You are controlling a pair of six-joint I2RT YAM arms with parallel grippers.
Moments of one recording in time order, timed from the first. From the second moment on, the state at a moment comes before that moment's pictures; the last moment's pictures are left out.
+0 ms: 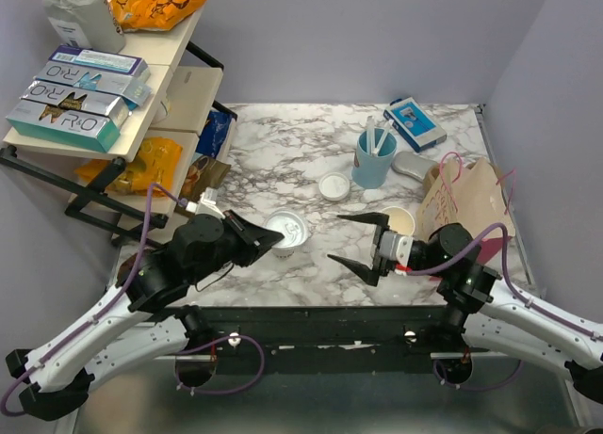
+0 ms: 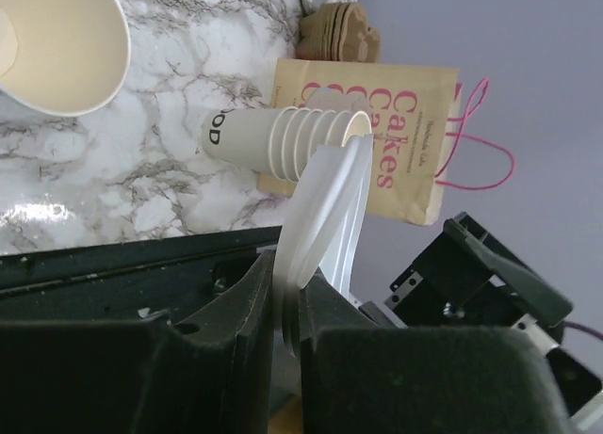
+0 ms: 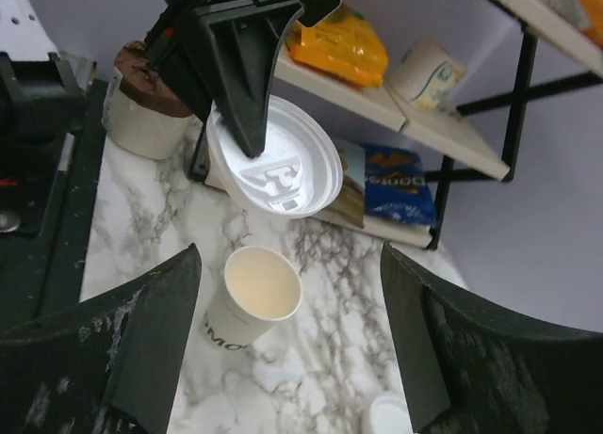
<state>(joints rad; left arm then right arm) -0.91 0.64 0.86 -0.64 -0.16 -1.42 0.95 0.70 0.57 0.25 -0.38 -0.46</state>
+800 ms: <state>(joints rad) -0.90 0.70 0.99 -0.79 -0.19 -1.63 1.17 1.08 0.71 0.43 -0.22 -0.96</state>
